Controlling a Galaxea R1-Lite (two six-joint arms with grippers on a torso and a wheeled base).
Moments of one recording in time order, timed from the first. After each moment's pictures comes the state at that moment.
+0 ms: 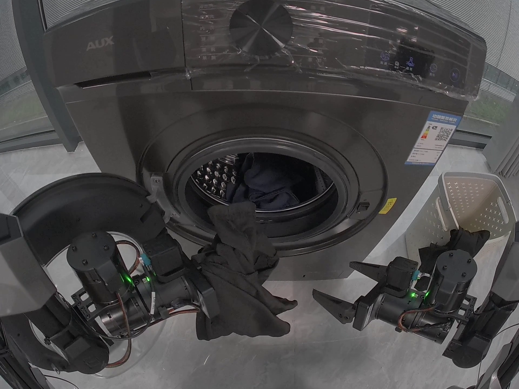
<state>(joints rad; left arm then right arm) -0.60 1.85 -0.31 -1.55 -0.29 -0.01 0.68 1.90 -0.18 -1.55 0.04 0.13</state>
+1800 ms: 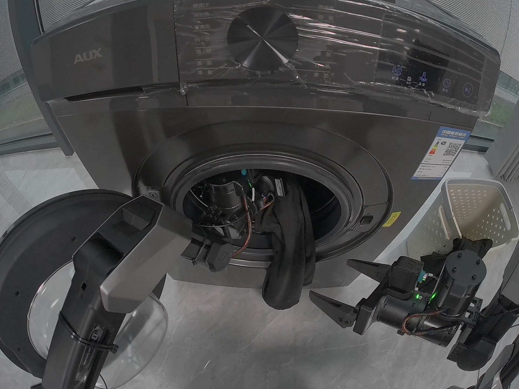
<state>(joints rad) -0.54 2.58 -1.69 -1.14 0.02 -0.08 0.72 1.85 -0.18 -1.55 0.04 0.13</state>
